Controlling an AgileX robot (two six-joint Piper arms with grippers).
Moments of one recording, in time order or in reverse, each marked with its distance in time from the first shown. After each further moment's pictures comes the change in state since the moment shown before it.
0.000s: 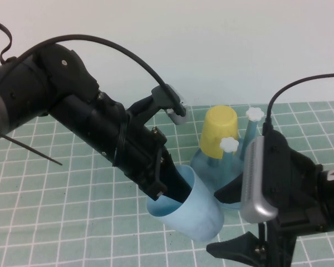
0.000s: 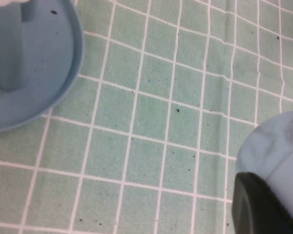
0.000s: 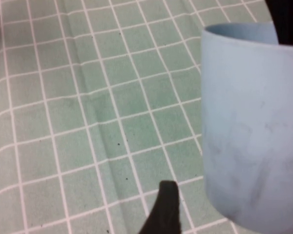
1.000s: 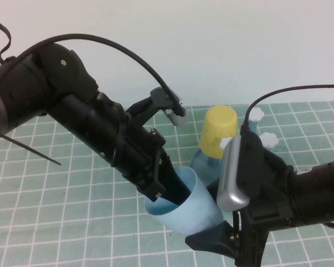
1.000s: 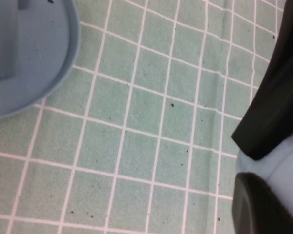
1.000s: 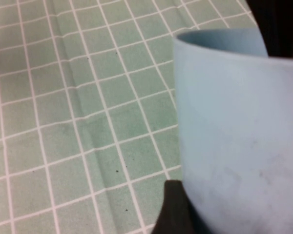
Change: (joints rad) right arm 0.000 0.137 -0.002 0.253 -0.037 -0.209; left arm 0.000 0.000 0.000 0.029 0.000 -0.029
